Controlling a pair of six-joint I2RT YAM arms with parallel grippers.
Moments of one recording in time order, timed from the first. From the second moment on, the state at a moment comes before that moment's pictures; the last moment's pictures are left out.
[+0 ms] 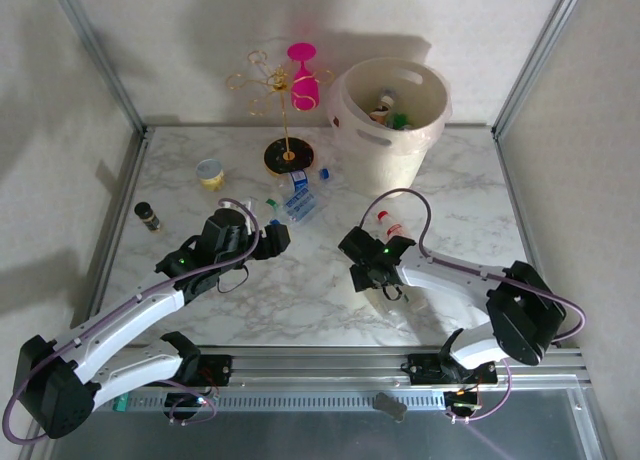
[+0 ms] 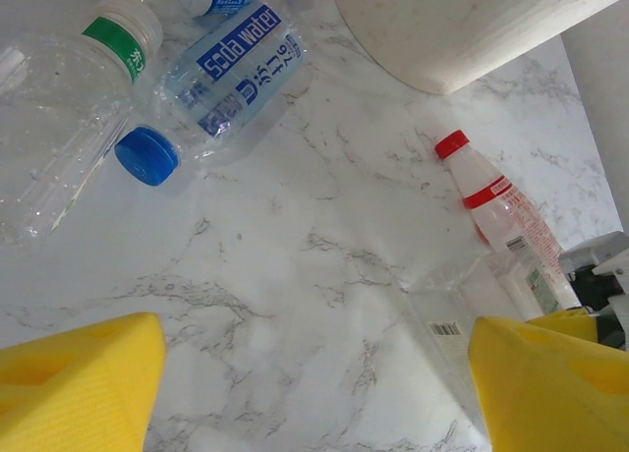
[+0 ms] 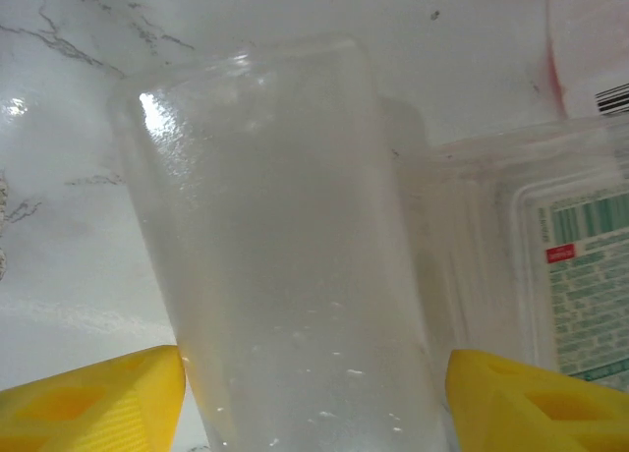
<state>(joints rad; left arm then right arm) -0.60 0.99 0.71 -0.33 -0.01 -0.69 0.89 1.44 0.86 -0.78 0.28 0.57</state>
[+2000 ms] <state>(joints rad) -0.60 1.11 1.03 -0.27 0.06 -0.57 0.25 1.72 2.01 -0.42 0.05 0.49</state>
